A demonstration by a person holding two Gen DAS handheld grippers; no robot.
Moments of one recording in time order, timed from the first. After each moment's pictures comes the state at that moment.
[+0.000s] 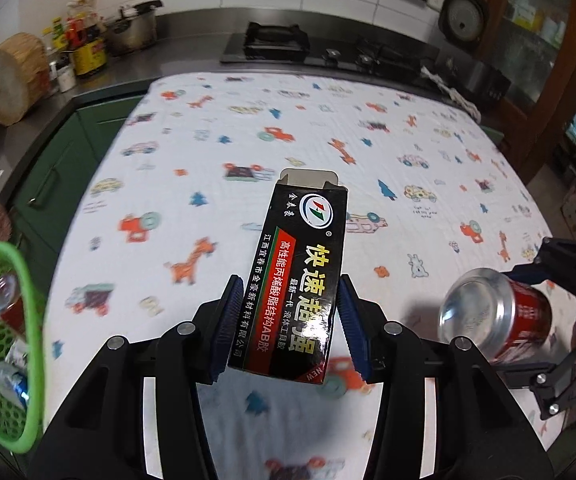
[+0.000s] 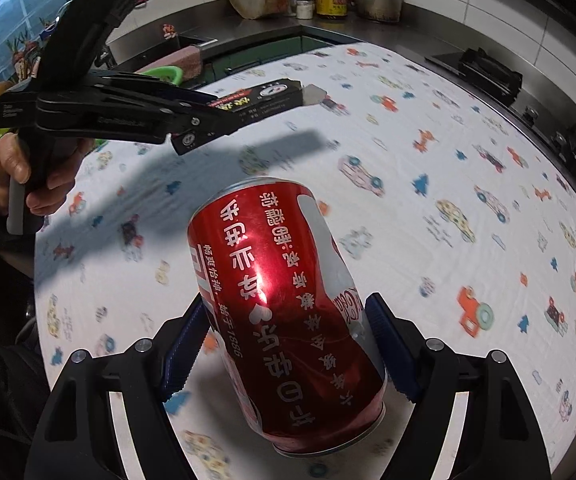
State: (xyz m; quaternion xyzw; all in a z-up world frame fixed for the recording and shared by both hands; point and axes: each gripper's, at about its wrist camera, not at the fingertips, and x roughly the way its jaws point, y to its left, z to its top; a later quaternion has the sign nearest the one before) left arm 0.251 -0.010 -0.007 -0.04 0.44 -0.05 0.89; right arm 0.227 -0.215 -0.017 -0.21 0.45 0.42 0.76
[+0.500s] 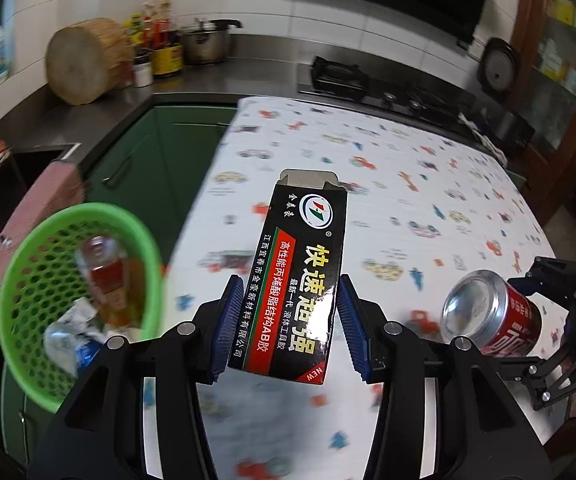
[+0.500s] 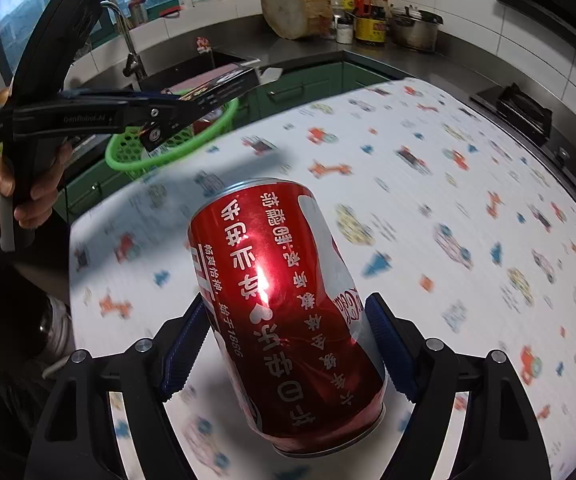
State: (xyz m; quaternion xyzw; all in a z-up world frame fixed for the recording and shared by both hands) left arm 0.169 0.100 0.026 -0.08 0.40 0.02 0.91; right arm 0.188 -0.129 0.002 -0.20 0.42 0.45 0.76
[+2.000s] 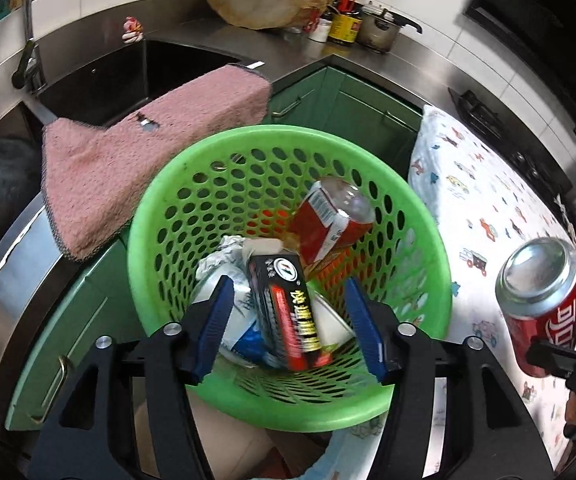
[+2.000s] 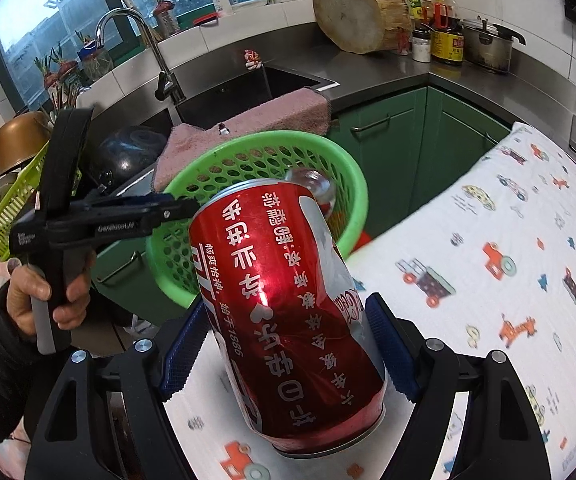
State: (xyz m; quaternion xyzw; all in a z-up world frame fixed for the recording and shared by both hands) left arm 0.101 0.325 -0.040 -0.22 0.42 0.18 0.87; right arm 0.182 0.103 0.004 -0.15 0.42 0.51 0.73
